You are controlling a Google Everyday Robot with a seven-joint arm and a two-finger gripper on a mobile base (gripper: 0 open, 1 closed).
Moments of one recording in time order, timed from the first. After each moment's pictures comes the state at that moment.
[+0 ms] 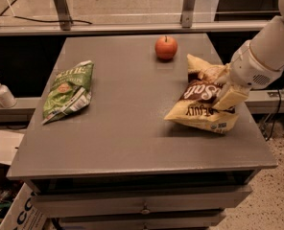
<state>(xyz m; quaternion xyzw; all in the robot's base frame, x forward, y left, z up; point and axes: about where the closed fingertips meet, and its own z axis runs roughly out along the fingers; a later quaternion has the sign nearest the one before) 0.518 -0.199 0.866 -0.66 0.73 0.04 0.19</state>
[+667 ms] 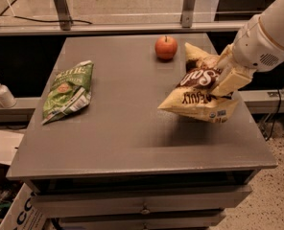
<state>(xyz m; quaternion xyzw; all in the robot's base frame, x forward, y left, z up) 0.513 -0.176 0.923 -0.66 0.71 0.04 0.24</state>
